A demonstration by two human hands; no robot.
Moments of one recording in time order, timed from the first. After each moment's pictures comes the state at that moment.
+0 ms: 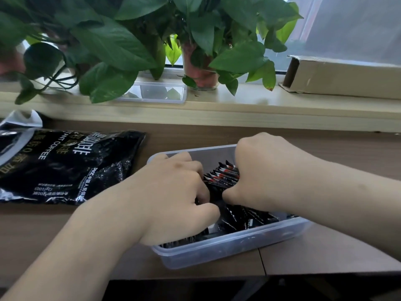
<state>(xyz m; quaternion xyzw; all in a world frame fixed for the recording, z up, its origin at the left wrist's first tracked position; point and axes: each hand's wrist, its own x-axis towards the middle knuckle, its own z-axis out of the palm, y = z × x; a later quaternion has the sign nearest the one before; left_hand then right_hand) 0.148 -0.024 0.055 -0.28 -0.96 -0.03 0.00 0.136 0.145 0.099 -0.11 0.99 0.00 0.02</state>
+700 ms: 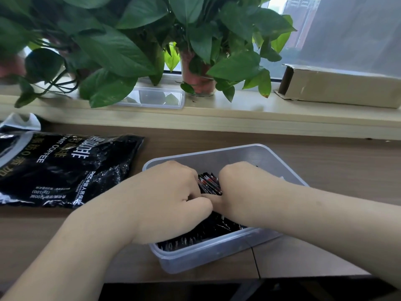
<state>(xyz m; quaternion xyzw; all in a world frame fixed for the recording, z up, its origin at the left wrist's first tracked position) 0.140 -0.031 0.051 -0.26 -0.95 -0.18 0.00 0.135 0.128 0.072 -0.16 0.98 -0.01 0.10</state>
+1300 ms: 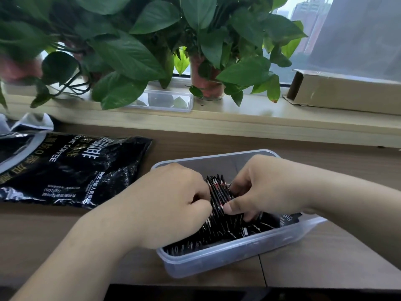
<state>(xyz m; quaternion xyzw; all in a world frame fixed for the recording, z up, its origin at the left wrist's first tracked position) 0.147 -0.034 0.049 -0.21 -0.95 -0.21 0.05 0.117 0.158 0.087 -0.15 0.95 -0.15 0.22</state>
